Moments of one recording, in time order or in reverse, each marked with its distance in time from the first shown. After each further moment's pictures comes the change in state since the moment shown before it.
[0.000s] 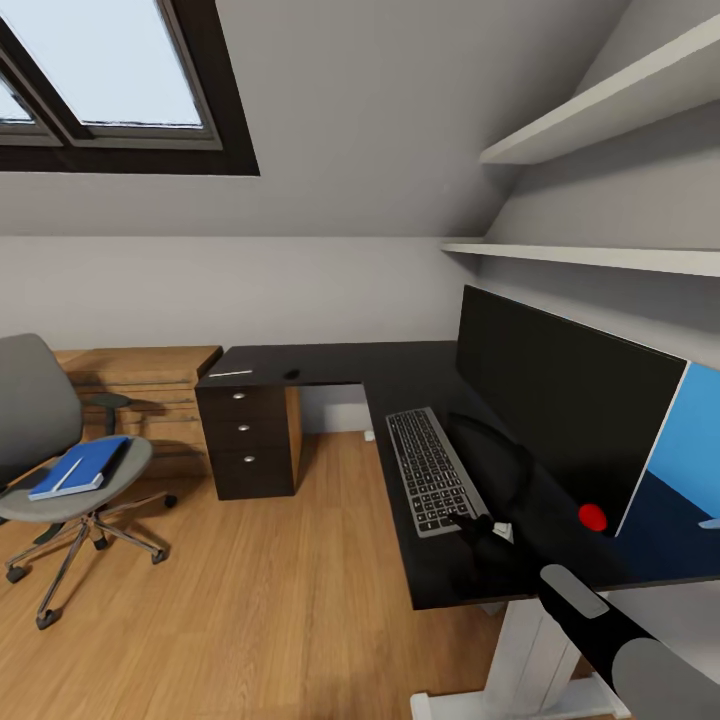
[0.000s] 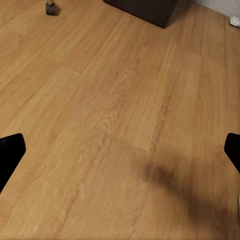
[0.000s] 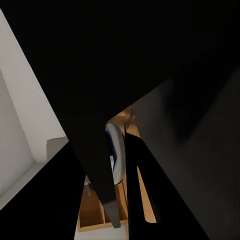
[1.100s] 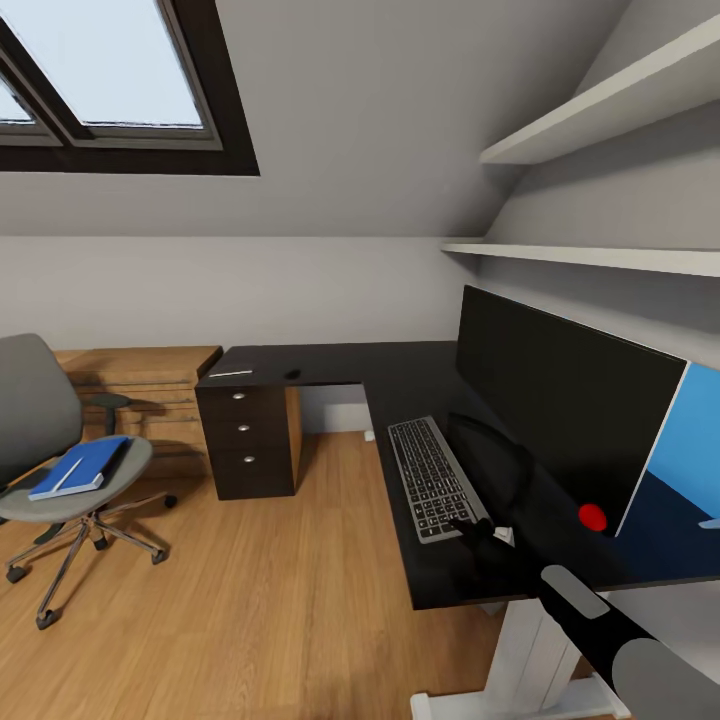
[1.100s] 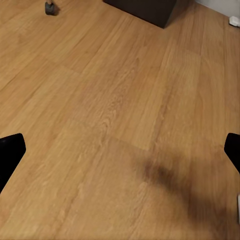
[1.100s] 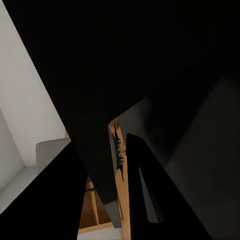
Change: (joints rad) left arm 0.000 -0.001 -0.002 0.000 0.000 0.000 0.000; right arm -0.001 0.000 0.000 0.008 -0.011 0.004 -0.056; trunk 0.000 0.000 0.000
